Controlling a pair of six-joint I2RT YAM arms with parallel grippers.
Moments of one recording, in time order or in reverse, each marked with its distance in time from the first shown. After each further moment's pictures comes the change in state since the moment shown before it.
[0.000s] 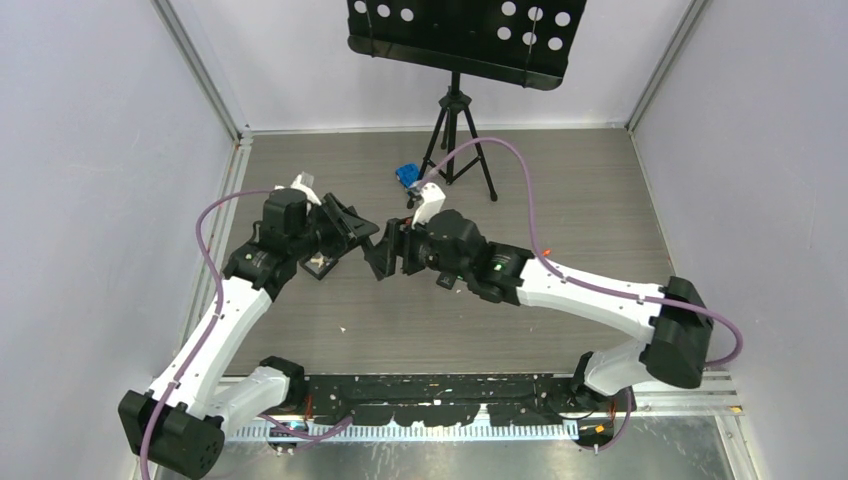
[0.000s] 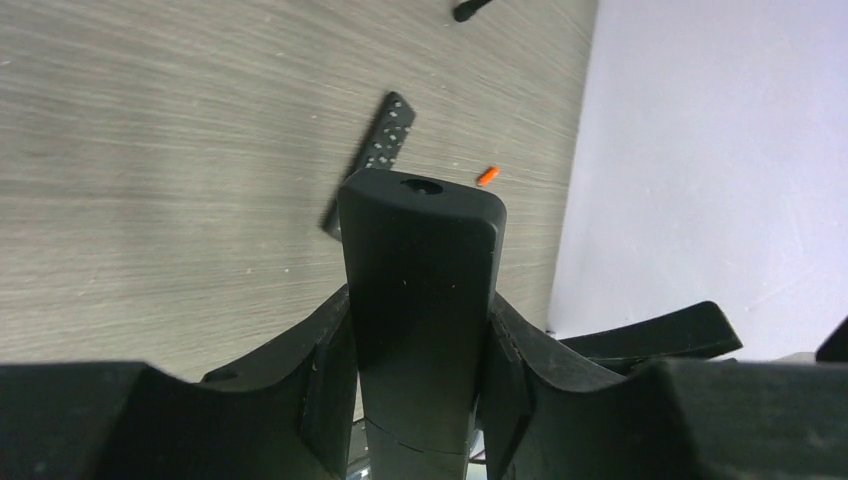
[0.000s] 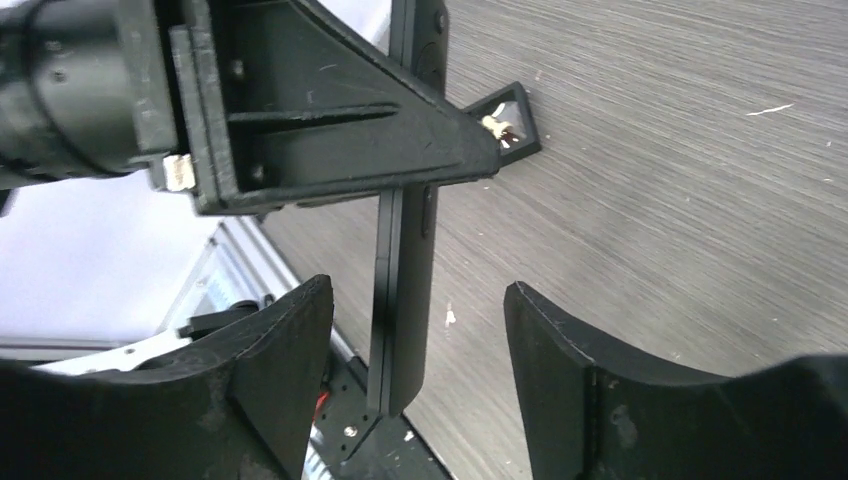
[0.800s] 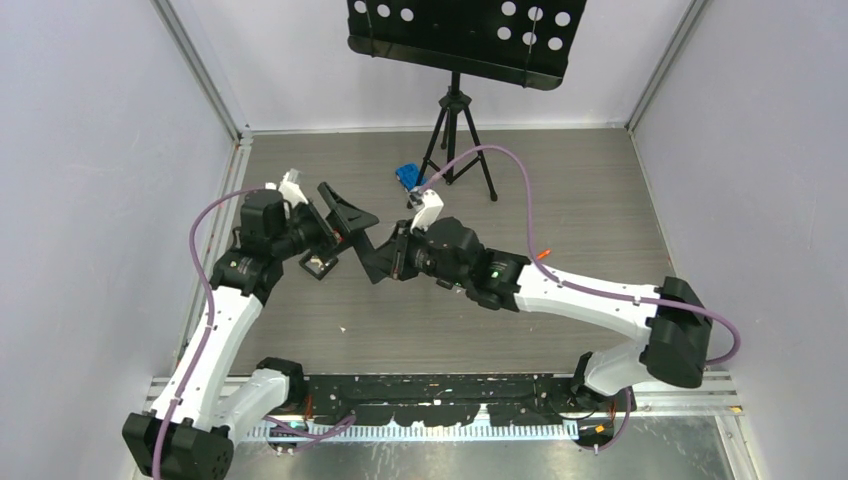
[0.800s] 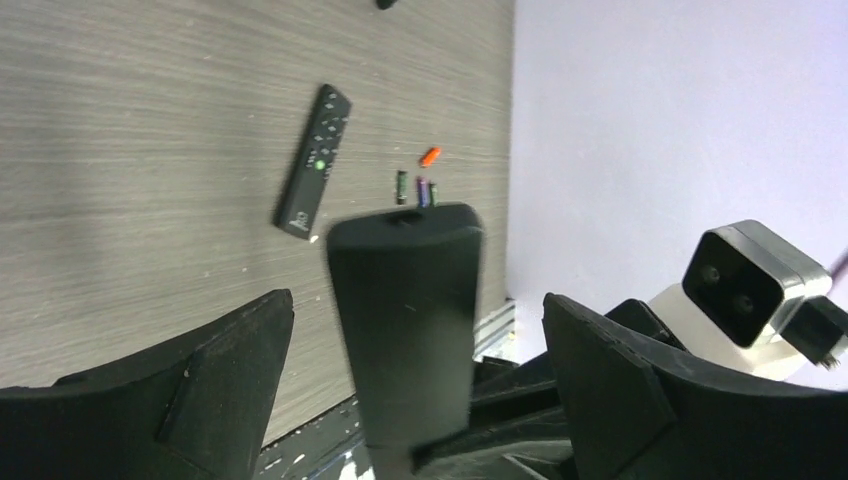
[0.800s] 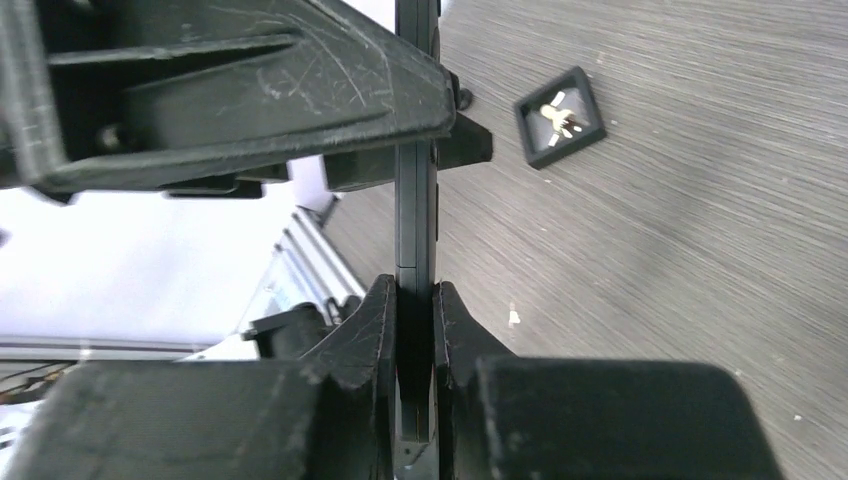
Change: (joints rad) left arm 0.109 -0.058 -0.019 0.004 0.176 0.039; right arm 0.048 0.061 0.001 0.072 0.021 0.116
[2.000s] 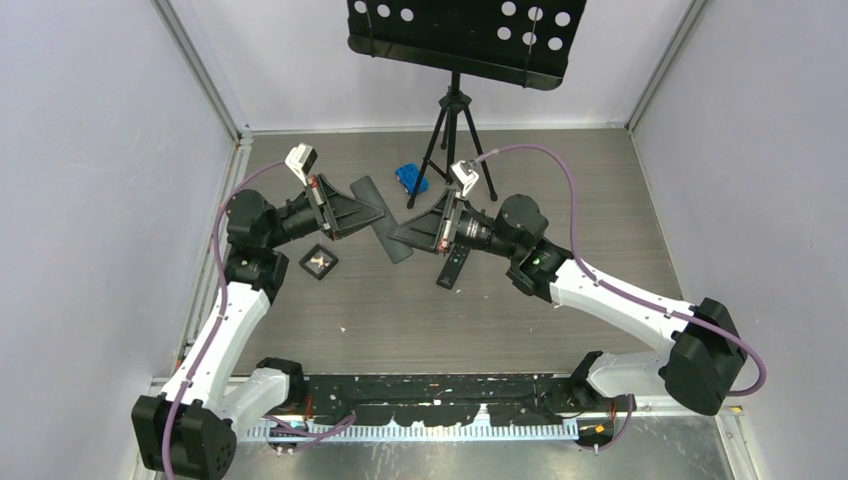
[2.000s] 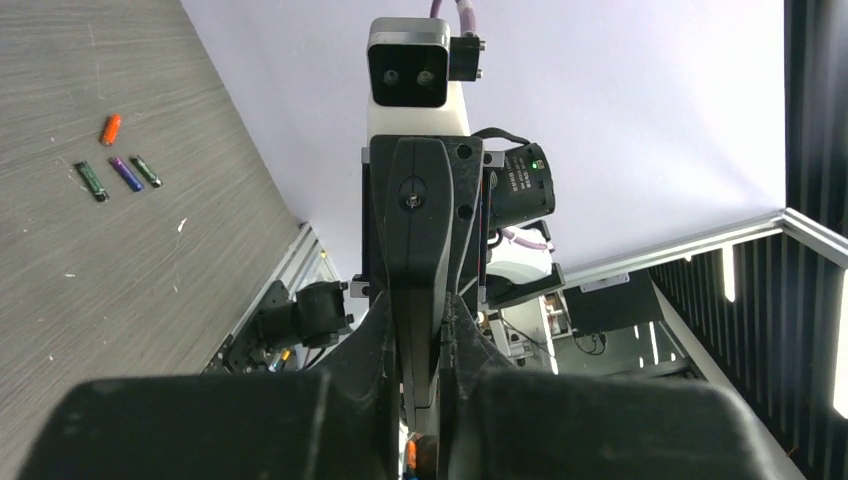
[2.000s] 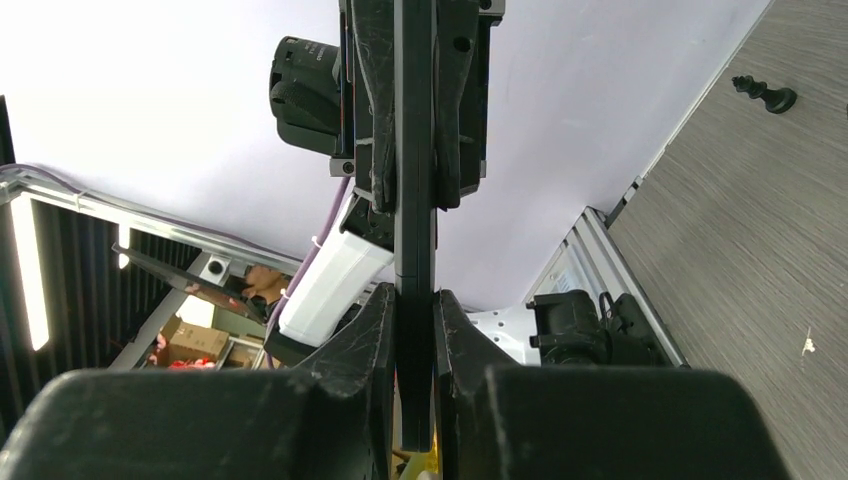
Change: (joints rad) left arm 0.041 0.029 -0.108 0.806 0.542 -0.443; right arm -0.261 -0.192 -0.196 0.445 -0.561 0.504
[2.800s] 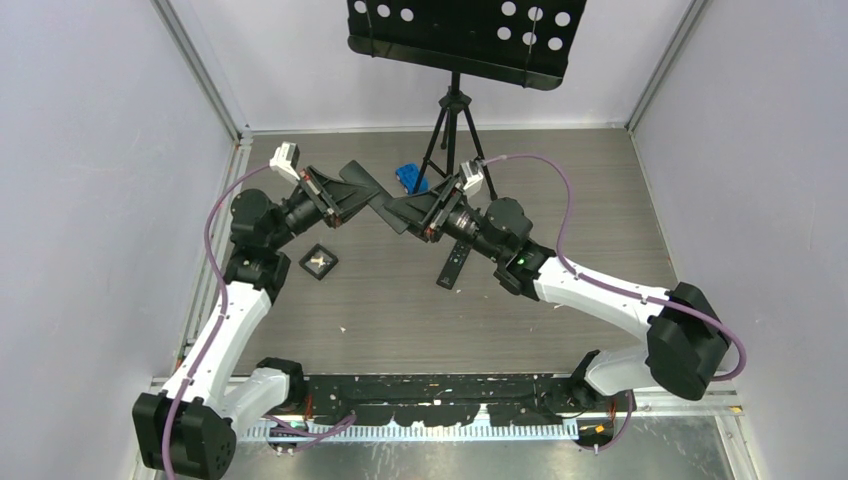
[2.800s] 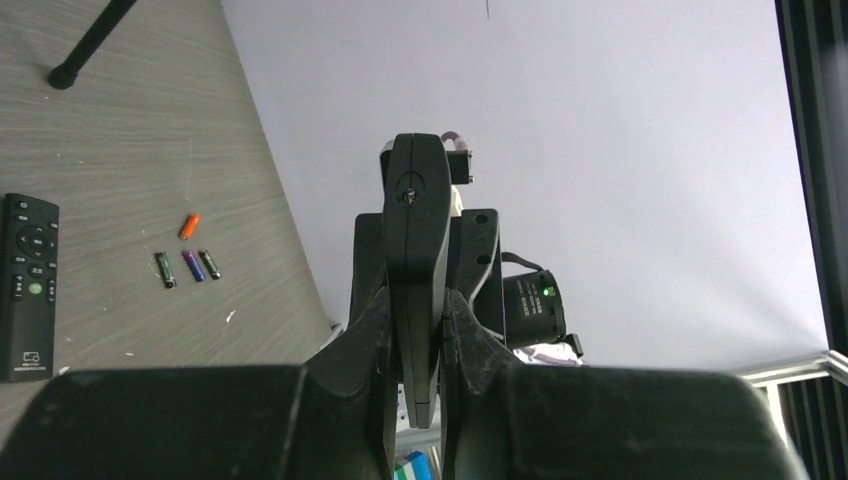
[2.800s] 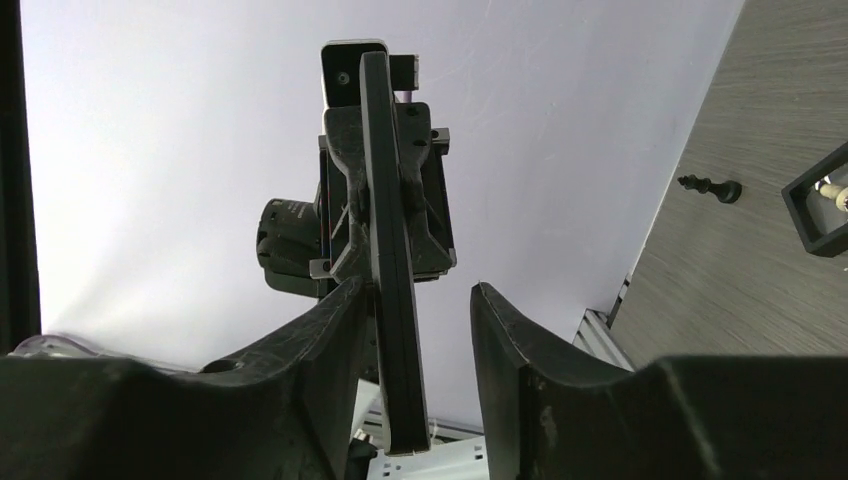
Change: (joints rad) left arm 0.002 0.015 -0.011 -0.021 -0.274 0.027; right arm -0.001 0.095 -0.006 0.112 0.291 0.110
